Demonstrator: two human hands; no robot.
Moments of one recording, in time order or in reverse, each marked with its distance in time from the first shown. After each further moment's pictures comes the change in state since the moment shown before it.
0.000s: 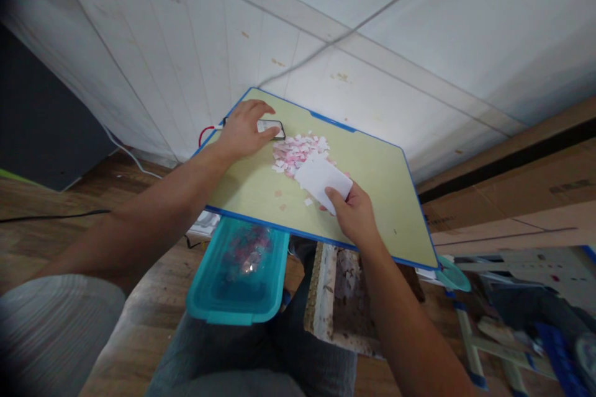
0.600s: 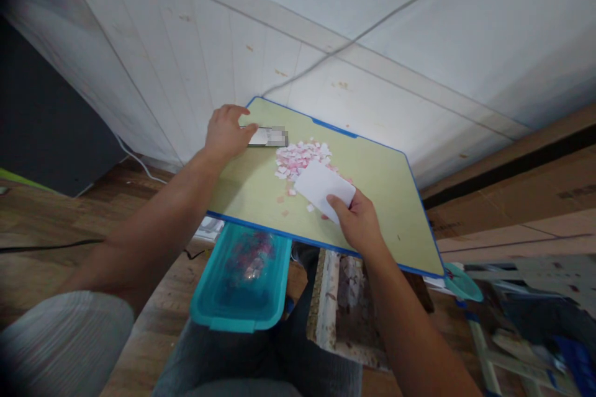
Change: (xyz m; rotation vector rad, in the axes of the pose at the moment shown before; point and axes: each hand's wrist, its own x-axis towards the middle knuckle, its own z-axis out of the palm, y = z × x) left_hand -0.004 -0.027 -0.019 0.119 0.095 -0.337; right_hand 0.000 0.000 -0.003 0.005 -0.033 -0.006
